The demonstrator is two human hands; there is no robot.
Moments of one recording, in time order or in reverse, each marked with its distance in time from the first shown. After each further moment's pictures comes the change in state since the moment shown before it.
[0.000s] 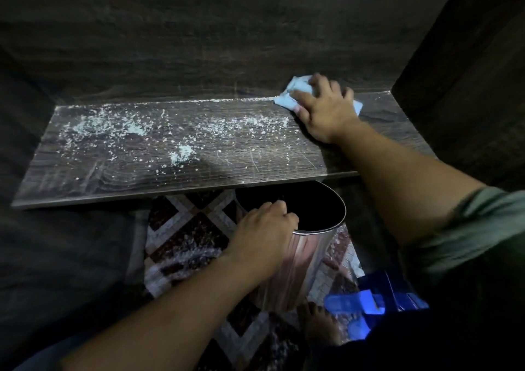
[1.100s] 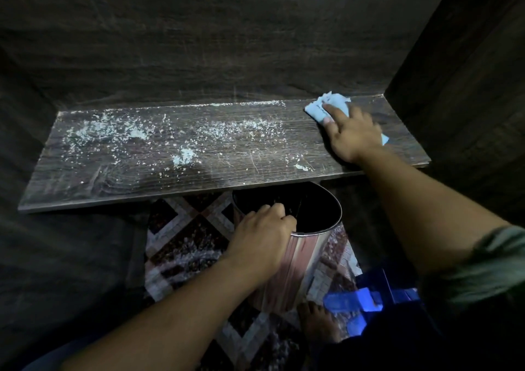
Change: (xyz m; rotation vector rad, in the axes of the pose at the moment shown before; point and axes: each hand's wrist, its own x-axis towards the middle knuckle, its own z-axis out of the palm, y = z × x) left_hand -0.010 -0.005 0.003 -0.025 0.035 0.037; right_hand -0.049 0.030 0.007 0.128 -0.095 0.318
